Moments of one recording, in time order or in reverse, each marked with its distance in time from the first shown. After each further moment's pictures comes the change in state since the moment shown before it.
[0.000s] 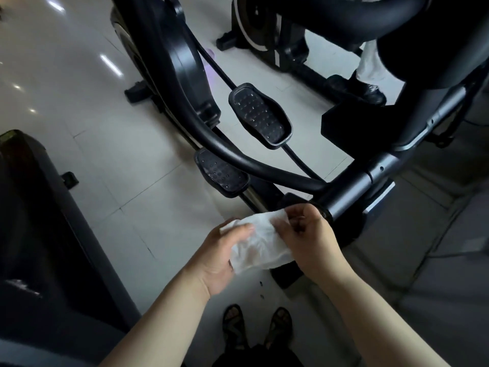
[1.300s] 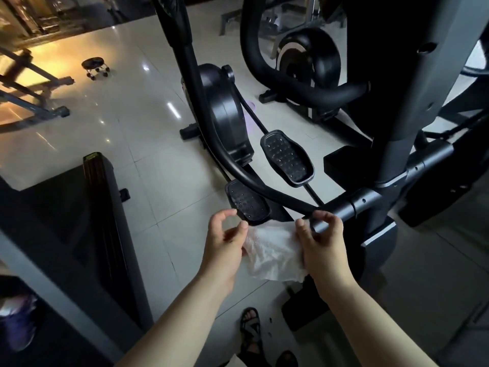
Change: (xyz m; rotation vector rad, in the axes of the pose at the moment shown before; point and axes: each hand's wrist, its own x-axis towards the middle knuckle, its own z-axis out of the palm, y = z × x) left_hand -0.063 -0.011 0.066 0.125 0.525 0.505; right_hand -0.039 -0.027 -0.055 0.384 0.087 -0.016
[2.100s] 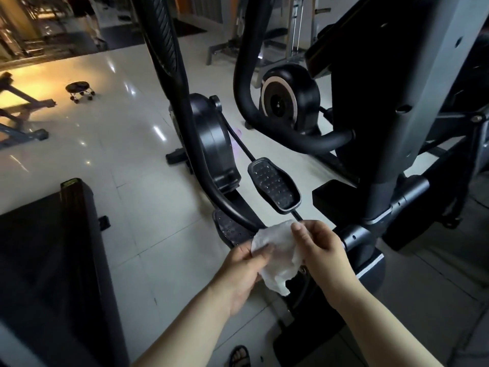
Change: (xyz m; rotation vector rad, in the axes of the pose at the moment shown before) left_hand 0.021 0.048 0.037 -0.095 -0.490 -0.130; right_hand 0.035 -0.064 0.003 -0.029 -0.226 -0.144
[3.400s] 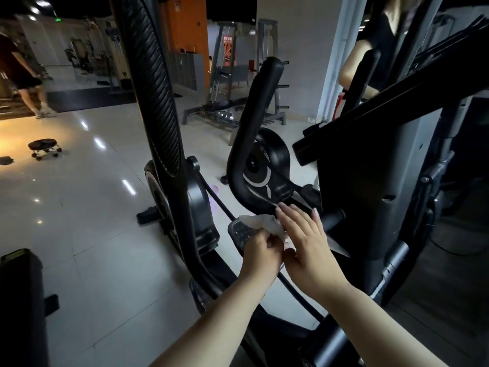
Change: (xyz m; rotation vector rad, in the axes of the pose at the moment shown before) left_hand 0.124 0.120 0.045 0.401 0.104 0.353; right_hand 0.114 -0.081 0.014 -0.954 0.078 -0.737
